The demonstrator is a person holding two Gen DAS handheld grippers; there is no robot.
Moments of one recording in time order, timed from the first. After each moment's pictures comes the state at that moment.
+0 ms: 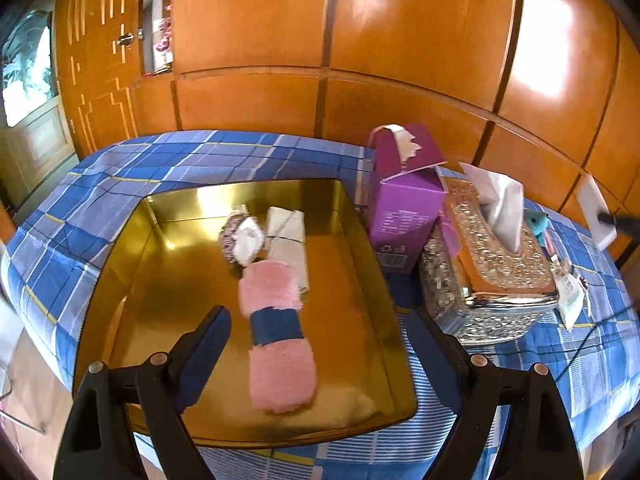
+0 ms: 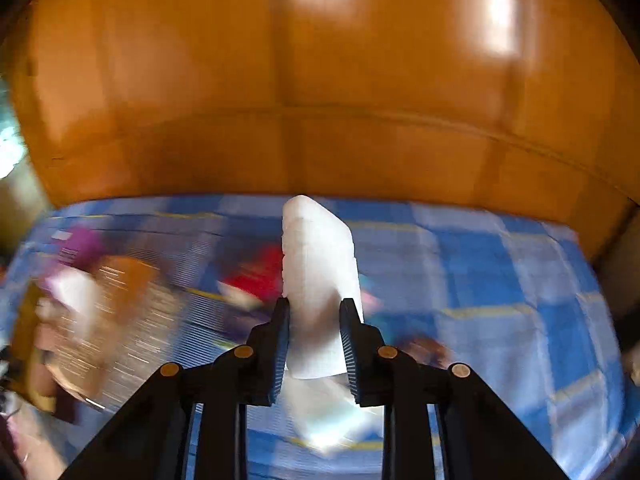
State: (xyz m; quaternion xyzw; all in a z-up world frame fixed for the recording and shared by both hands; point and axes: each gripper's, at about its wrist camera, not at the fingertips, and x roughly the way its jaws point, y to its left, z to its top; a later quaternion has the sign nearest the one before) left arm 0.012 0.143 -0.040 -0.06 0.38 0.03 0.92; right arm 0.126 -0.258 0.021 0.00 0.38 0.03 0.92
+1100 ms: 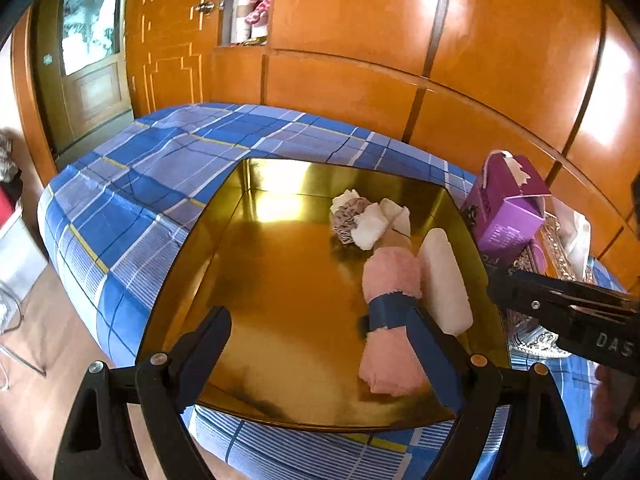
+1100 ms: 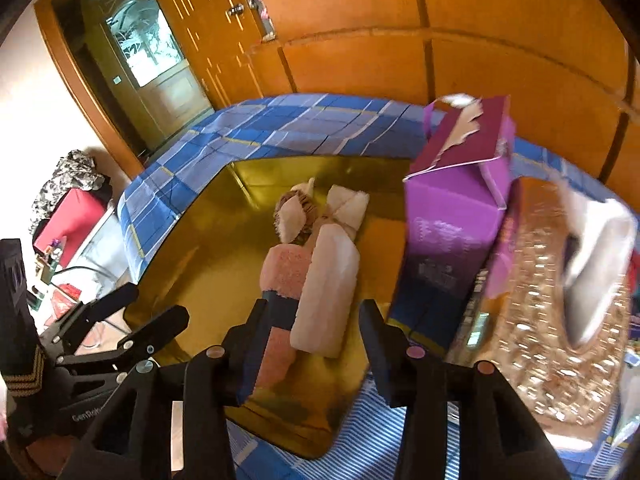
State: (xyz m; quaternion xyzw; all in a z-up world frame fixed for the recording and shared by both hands) left arm -0.018 0.220 -0.057 -0.12 0.38 0.12 0.91; right arm 0.085 0.050 -0.049 -0.04 0.45 0.31 0.84
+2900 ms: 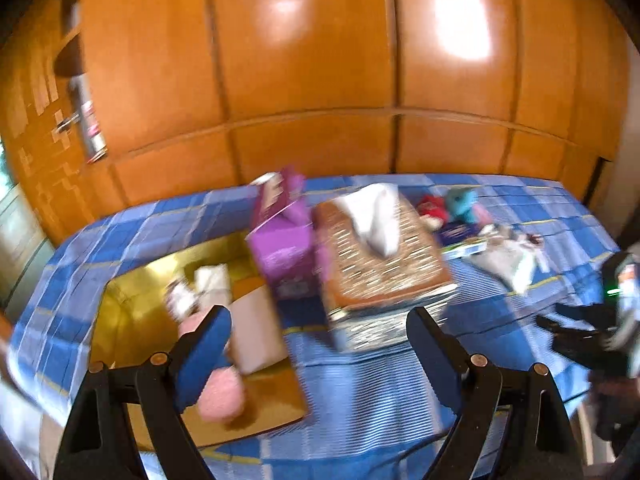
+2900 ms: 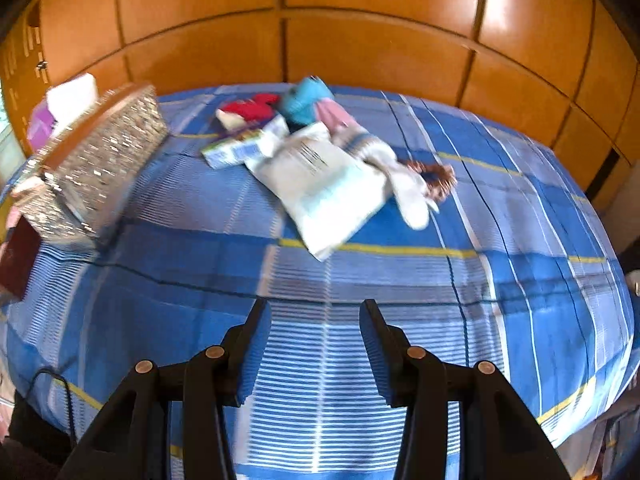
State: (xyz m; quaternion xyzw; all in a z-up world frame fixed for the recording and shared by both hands) left arm -0.012 0.040 0.014 0.06 0.34 -0.08 0.94; right arm -0.009 -0.266 -0.110 -0.01 0.44 -0.05 0.89
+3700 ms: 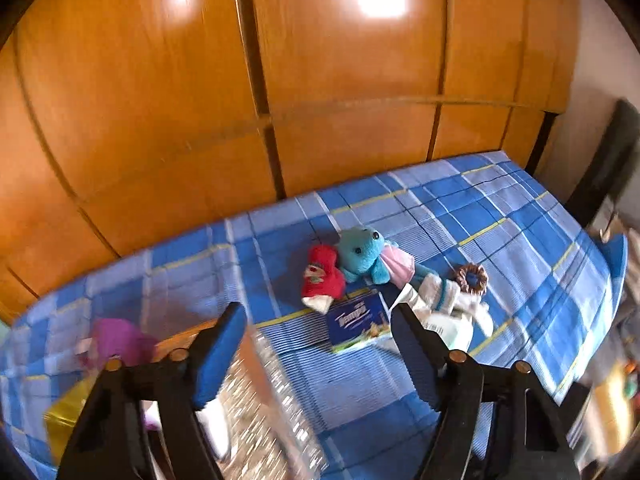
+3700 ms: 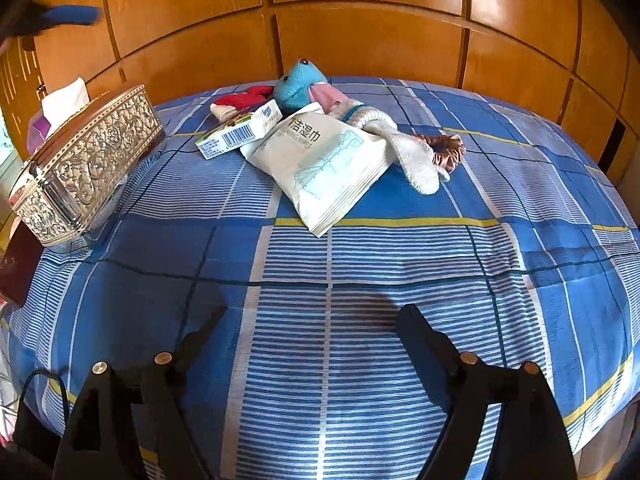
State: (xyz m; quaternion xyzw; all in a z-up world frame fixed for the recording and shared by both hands) left arm 0.158 -0.128 0.040 0.11 0.42 -0.20 0.88; right arm -0.009 -0.275 -0.137 0.03 0.43 -0.02 0.90
